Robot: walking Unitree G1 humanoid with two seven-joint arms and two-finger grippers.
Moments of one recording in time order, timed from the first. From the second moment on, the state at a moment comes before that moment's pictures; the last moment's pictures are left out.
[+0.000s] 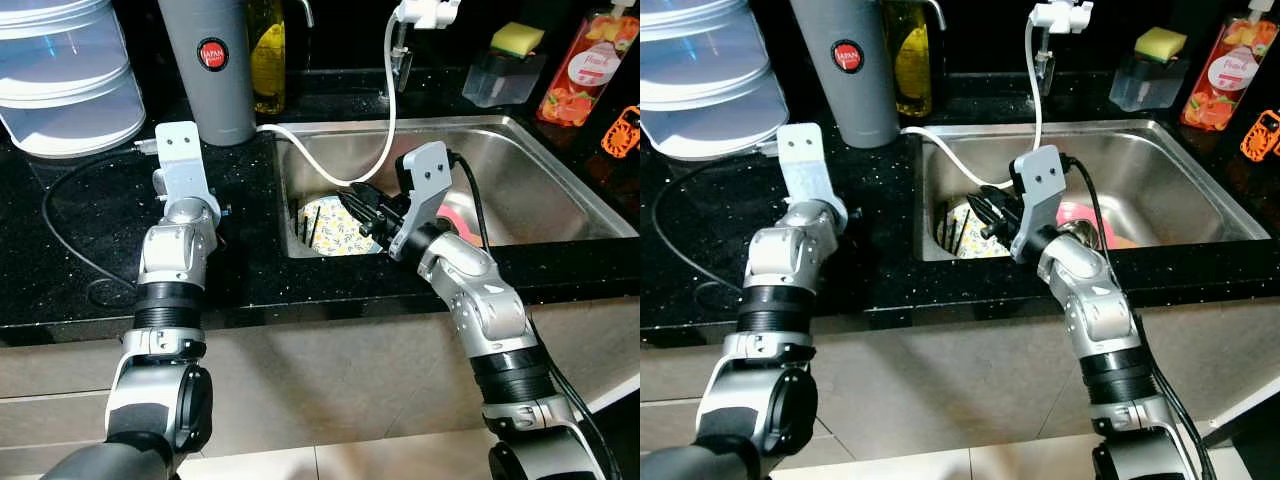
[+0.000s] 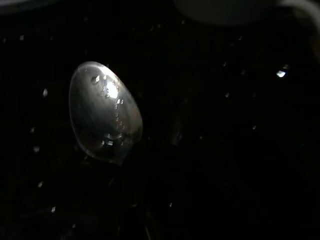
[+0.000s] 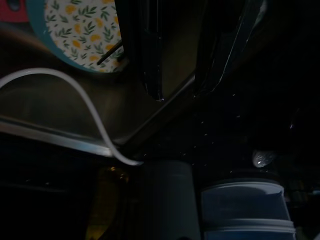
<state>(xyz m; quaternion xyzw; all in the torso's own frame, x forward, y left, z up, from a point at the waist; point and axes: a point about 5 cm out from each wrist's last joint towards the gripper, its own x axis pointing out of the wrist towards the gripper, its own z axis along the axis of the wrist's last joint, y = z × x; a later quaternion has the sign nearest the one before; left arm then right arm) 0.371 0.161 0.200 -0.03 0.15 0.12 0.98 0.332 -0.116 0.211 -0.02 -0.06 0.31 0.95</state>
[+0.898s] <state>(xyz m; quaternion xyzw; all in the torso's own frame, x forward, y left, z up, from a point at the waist) 0.350 0.165 0.222 0.00 0.06 0.18 0.98 0.332 -0.115 0.210 -0.01 -0.06 0.32 0.95</state>
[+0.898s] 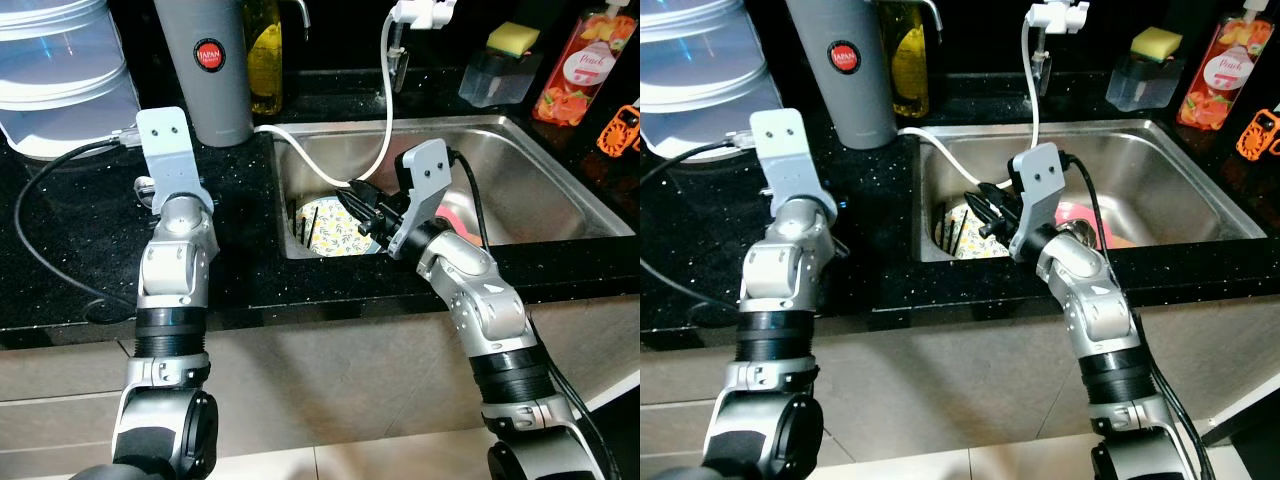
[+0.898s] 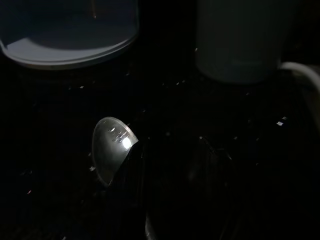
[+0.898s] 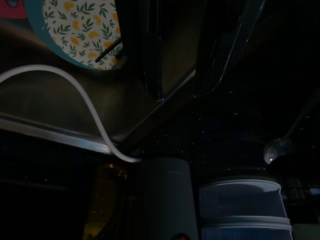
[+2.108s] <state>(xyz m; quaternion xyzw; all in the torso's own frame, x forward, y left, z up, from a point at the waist) 0.364 0.214 0.182 -0.06 0.18 0.23 0.96 0.332 -0.116 0.210 -0.02 -0.06 0.32 0.95</state>
